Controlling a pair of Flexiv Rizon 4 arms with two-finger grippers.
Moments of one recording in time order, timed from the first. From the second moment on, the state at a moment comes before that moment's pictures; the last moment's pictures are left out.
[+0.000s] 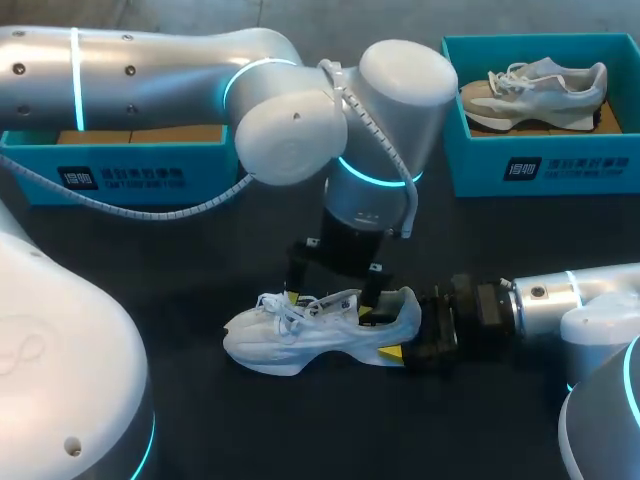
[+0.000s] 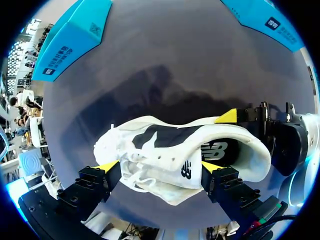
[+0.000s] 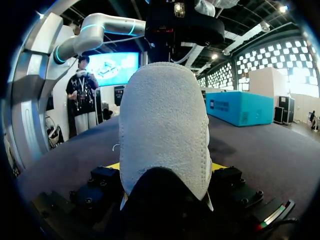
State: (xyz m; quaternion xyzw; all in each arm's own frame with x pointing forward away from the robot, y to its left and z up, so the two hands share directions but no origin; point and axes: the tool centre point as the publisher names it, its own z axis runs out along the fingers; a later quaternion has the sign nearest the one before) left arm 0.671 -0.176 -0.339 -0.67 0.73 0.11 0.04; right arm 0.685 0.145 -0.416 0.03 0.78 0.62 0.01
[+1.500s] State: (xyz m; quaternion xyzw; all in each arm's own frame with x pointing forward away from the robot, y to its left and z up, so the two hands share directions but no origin) left arm 0.667 -0.159 -0.319 -0.68 0.73 0.05 -0.02; right arm 0.685 0.145 -0.416 0.03 0.78 0.62 0.01
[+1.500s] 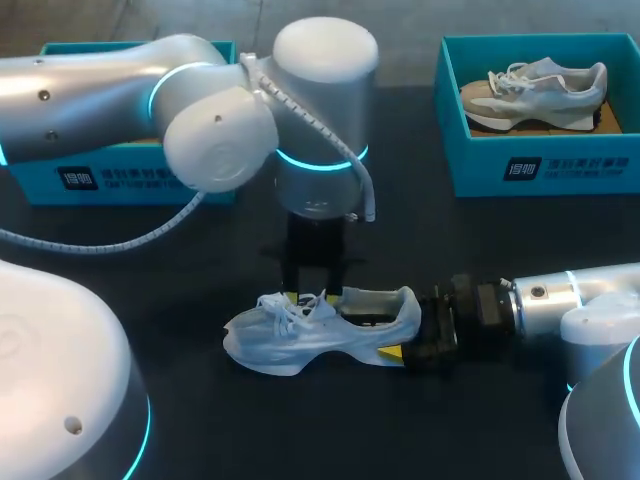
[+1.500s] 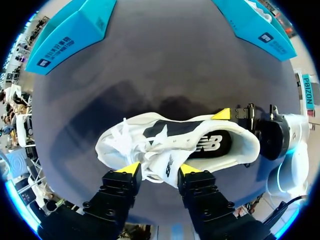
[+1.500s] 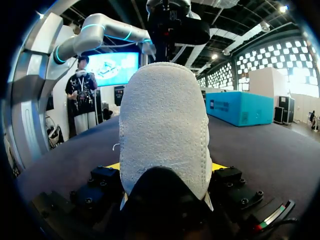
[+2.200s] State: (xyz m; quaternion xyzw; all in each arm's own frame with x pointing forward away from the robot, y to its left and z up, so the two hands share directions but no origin) left arm 0.671 -0.169 -0.323 -0.66 0.75 0.00 -0.07; right arm 0.685 0.145 -0.416 0.03 0.78 0.62 0.01
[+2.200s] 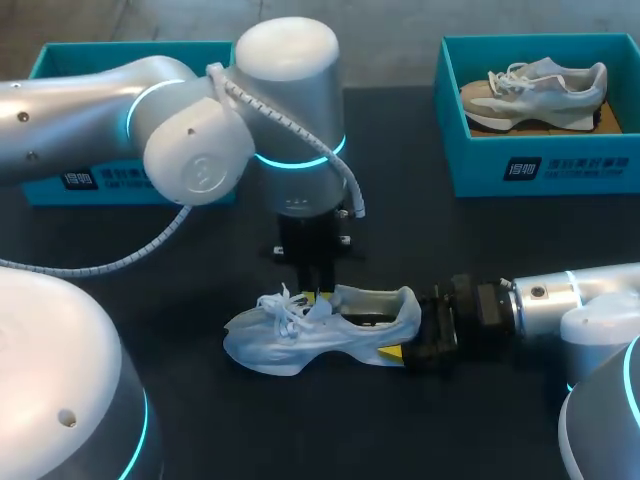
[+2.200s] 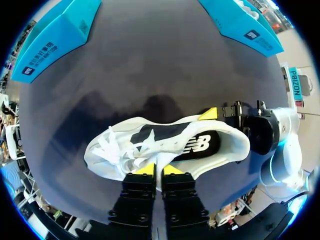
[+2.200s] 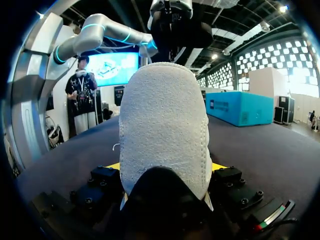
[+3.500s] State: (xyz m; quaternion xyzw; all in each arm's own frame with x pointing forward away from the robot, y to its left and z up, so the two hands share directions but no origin) left arm 0.659 -0.069 -0.349 -0.71 0.69 -0.04 -0.12; right arm 0.685 0.145 -0.415 0.03 0.78 0.62 0.01
